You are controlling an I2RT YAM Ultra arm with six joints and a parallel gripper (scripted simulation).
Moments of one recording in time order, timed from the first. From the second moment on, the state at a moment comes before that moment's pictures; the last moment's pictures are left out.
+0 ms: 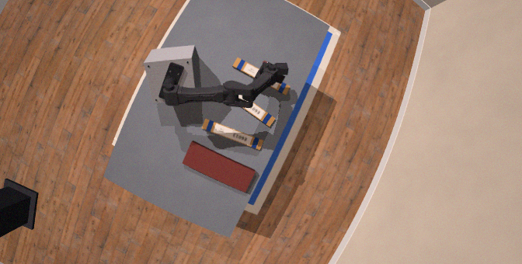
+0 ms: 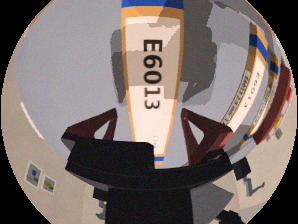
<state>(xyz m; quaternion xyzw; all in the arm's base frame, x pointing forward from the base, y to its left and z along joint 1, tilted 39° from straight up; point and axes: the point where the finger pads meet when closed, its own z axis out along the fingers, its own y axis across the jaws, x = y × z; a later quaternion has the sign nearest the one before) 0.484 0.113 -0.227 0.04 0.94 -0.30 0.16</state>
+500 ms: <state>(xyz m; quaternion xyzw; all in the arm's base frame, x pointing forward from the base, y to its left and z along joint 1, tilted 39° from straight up) 0.490 0.108 -0.233 0.04 0.94 -0.29 0.16</state>
